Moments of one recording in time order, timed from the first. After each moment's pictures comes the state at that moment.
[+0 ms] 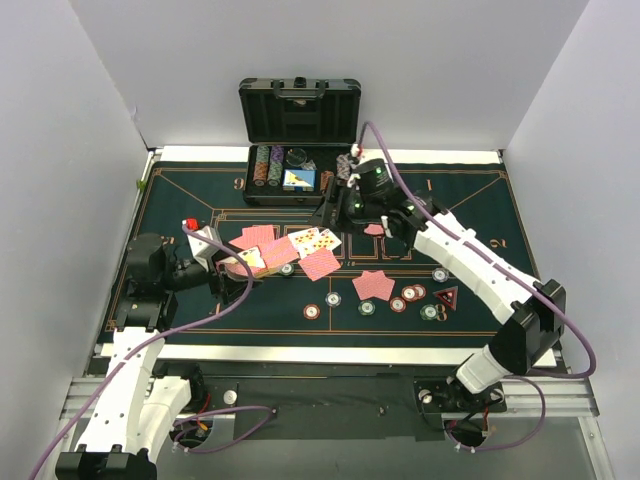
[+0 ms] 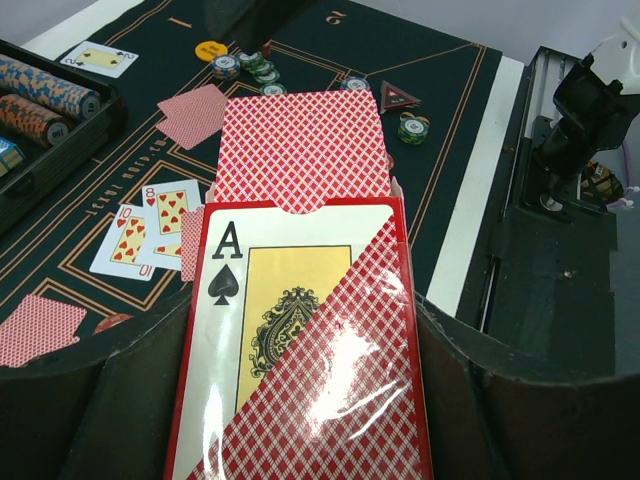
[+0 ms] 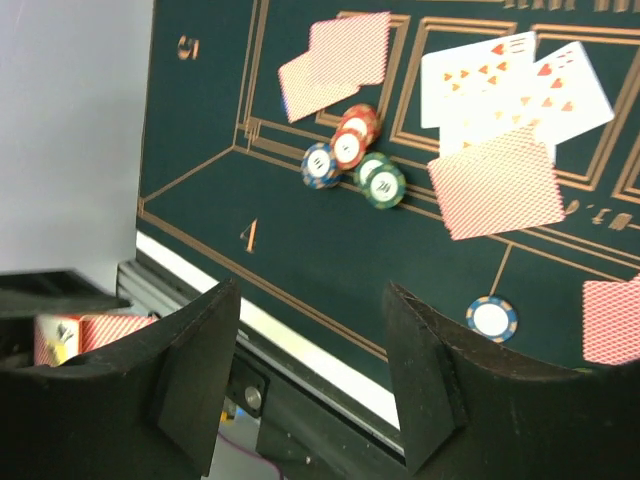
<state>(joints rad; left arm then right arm) -0.03 0.74 0.65 -0.16 1.13 0.10 0.64 1.53 1.41 -0.53 -0.14 0.74</state>
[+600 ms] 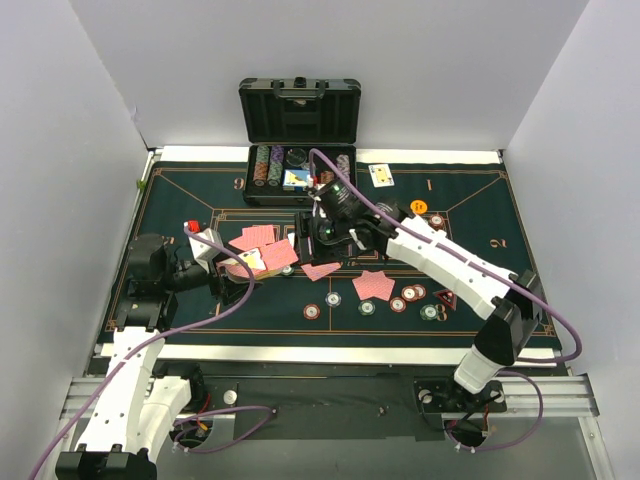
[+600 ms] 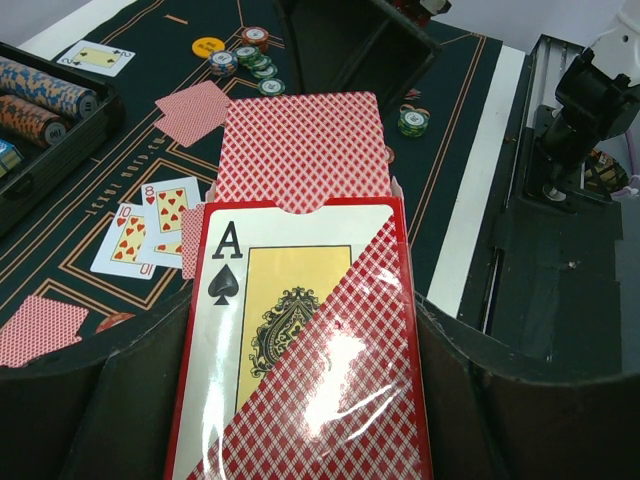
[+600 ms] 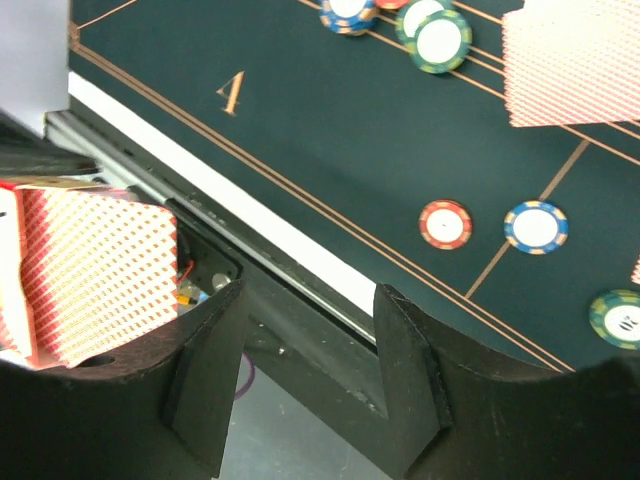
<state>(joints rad) -0.03 0.74 0.65 -0.20 1.14 0.16 0.85 1.64 1.56 -0.80 -0.17 0.63</state>
